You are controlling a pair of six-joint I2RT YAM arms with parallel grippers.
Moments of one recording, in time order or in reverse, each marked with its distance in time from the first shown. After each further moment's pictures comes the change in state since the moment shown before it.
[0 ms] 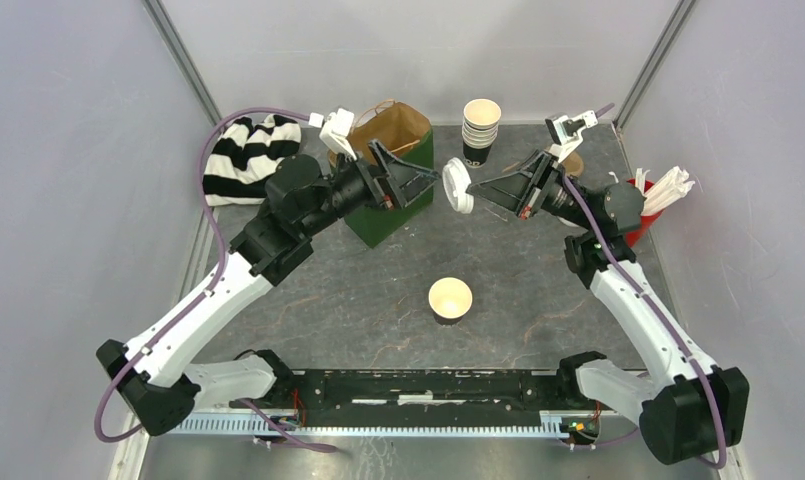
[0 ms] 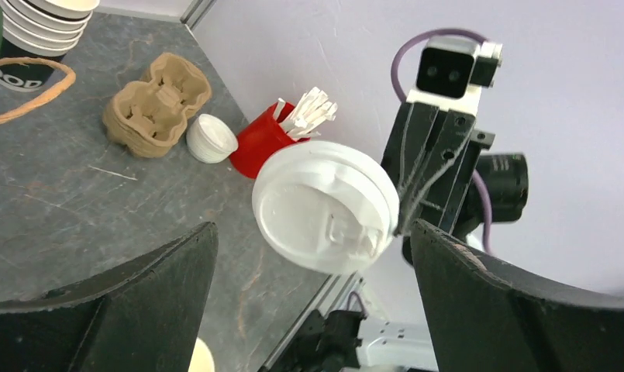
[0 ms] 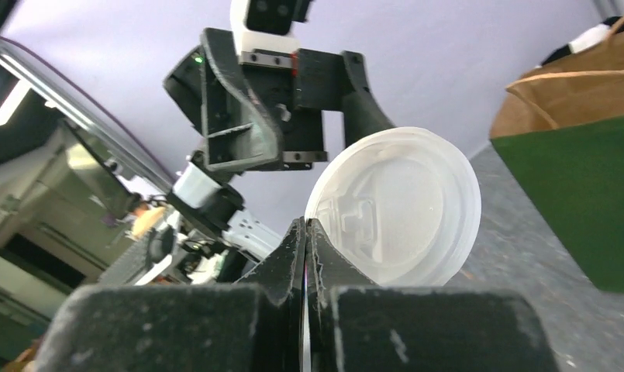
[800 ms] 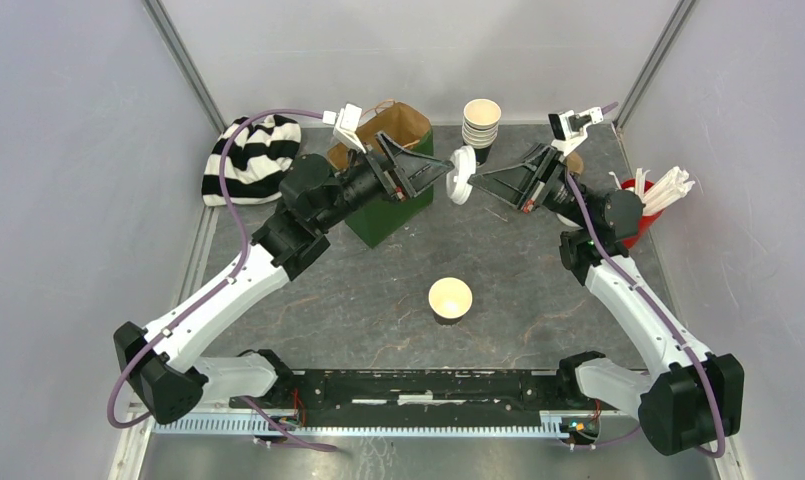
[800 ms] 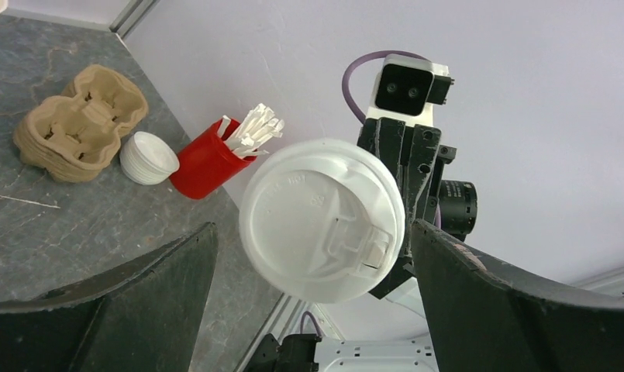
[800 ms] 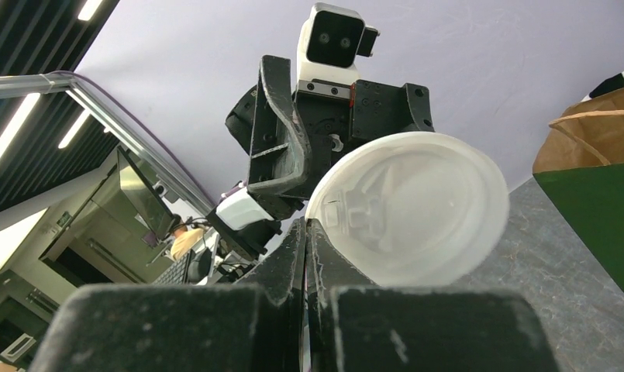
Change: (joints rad) left arm -0.001 0.079 -0.049 0.257 0.047 -0.156; right arm 0.023 0.055 -0.019 0.267 0.072 0.234
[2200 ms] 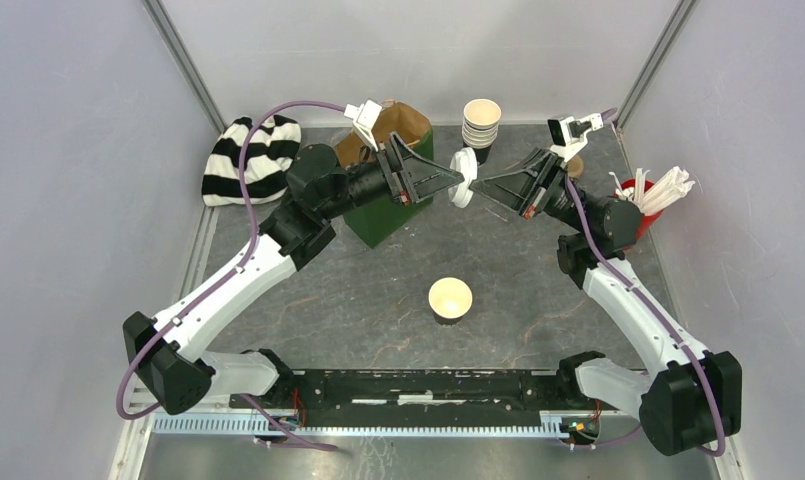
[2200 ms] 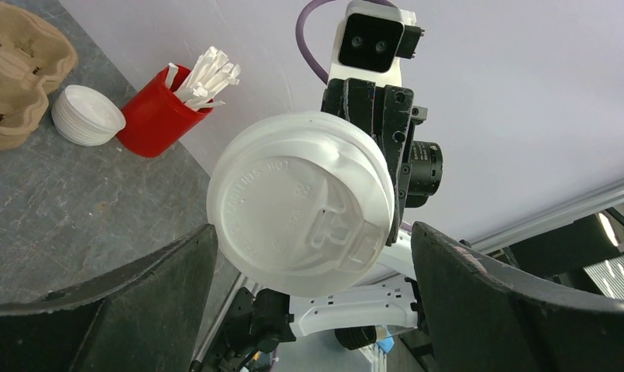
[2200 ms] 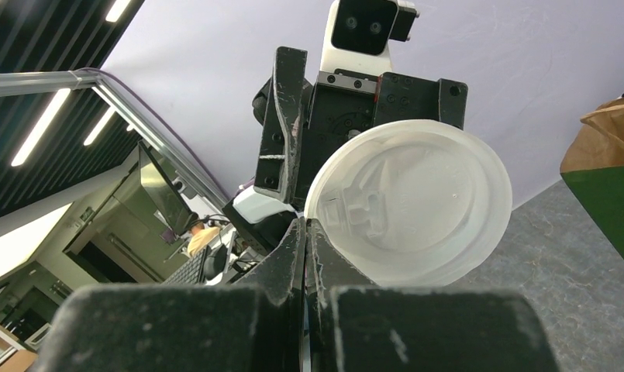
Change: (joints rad) left arm 0.018 0.061 0.048 0.009 0.242 -0.037; right arm 0.007 -0.001 -0.045 0.113 0.010 0.065
